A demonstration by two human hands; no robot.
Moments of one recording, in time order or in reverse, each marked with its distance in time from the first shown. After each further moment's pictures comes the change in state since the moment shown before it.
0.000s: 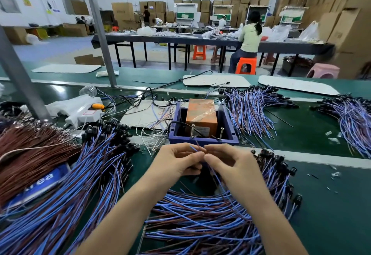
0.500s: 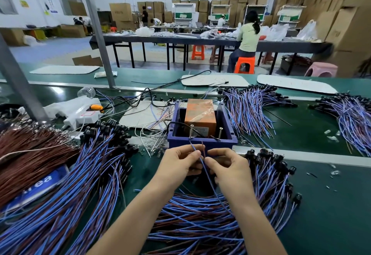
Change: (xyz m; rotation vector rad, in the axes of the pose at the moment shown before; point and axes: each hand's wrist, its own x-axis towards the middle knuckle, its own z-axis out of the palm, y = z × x) left_hand 0.018 -0.020 0.010 0.039 0.105 -0.006; right_hand 0.012 0.032 0.022 0.158 0.215 0.196
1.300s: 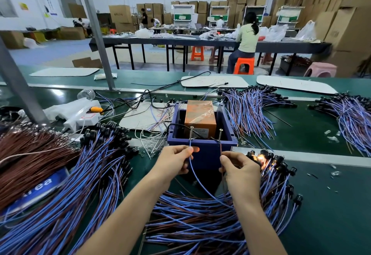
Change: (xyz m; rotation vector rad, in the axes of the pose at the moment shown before) left_hand 0.030 -0.011 -0.016 0.102 0.038 -0.101; right_hand 0.014 0.020 -0.006 0.041 0.230 0.028
